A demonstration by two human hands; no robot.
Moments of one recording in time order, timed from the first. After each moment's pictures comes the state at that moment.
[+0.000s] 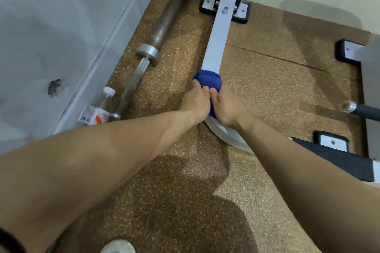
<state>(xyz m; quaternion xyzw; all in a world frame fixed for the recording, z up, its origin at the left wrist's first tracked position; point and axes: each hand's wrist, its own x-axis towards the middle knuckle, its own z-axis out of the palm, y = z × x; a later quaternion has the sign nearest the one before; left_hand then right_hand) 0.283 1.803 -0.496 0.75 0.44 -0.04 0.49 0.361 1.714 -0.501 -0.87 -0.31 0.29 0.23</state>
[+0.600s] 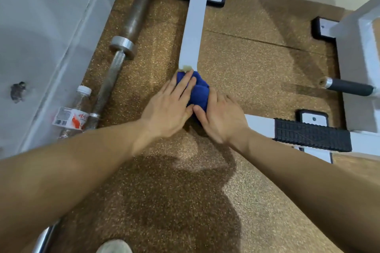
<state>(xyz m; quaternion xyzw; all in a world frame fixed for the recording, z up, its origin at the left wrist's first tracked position) 0.232 1.804 -0.514 0.99 0.08 -0.07 0.05 0.327 1.654 -0.492 -0.89 -0.43 0.15 0.01</state>
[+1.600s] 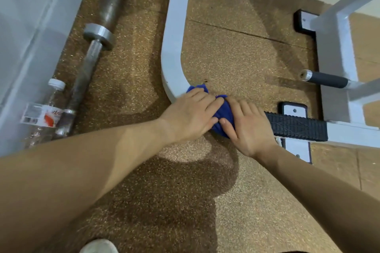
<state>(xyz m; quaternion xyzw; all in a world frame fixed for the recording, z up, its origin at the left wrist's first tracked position) 0.266 1.743 -0.509 0.99 -0.12 0.03 0.09 0.349 1.555 -0.490 -0.90 -0.41 0.13 -0.04</state>
